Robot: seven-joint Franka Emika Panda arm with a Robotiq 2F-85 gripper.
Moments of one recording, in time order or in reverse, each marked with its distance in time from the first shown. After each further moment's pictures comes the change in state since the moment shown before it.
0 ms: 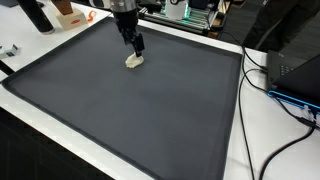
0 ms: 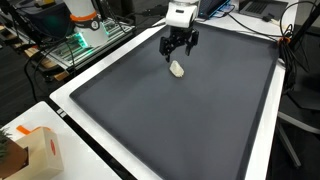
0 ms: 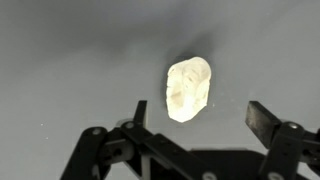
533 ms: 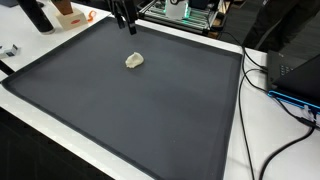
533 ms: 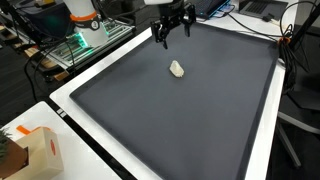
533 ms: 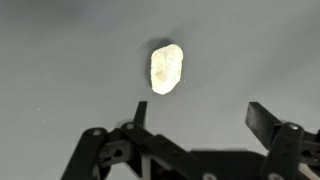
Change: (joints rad) arm -0.092 -0.212 0.006 -0.108 0.322 0.011 -0.336
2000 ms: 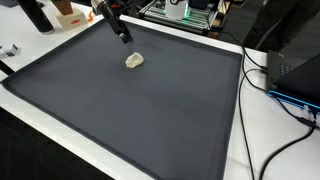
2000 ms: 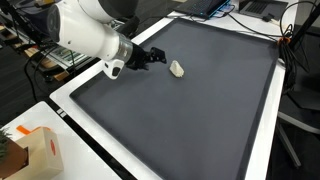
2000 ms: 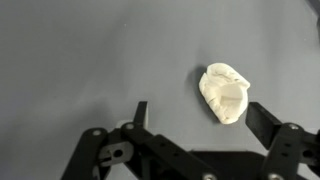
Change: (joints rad) arm -0.213 0.229 -0.109 -0.062 0.774 -0.238 -0.427
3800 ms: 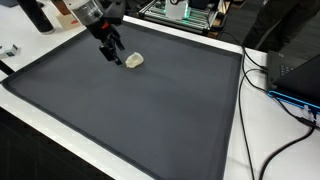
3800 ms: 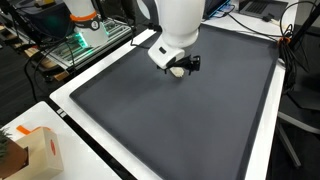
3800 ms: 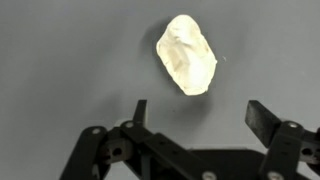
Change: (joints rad) arm 0.224 0.208 0.004 0.442 -0.698 -0.013 0.904
